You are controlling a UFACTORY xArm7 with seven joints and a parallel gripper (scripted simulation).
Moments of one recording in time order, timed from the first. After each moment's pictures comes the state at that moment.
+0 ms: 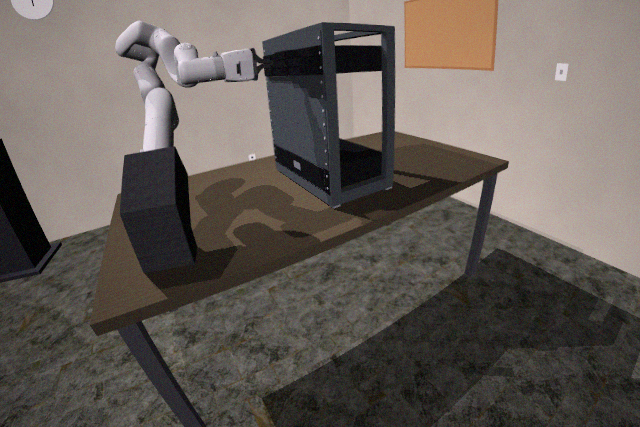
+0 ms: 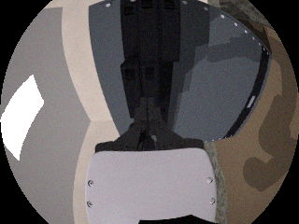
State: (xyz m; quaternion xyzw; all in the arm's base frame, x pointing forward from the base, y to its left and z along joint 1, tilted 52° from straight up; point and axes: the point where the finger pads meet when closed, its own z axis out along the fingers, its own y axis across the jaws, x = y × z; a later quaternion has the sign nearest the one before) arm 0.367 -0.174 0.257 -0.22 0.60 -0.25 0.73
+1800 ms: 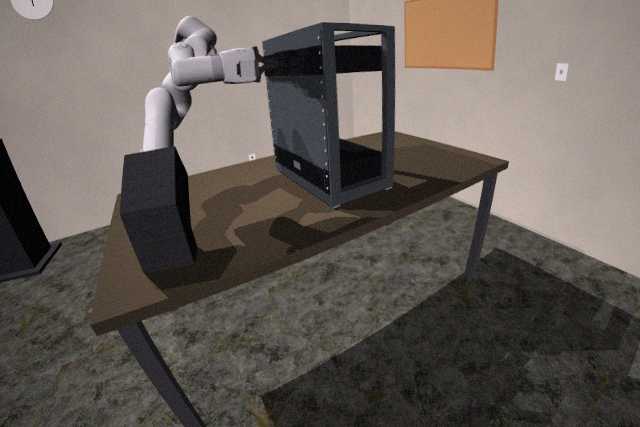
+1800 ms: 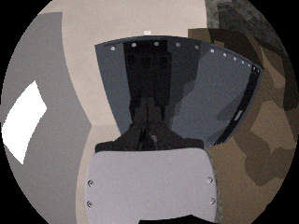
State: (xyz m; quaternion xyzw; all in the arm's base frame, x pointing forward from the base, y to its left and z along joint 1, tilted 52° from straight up) arm 0.358 -0.233 0.174 -0.21 0.61 -0.24 0.72
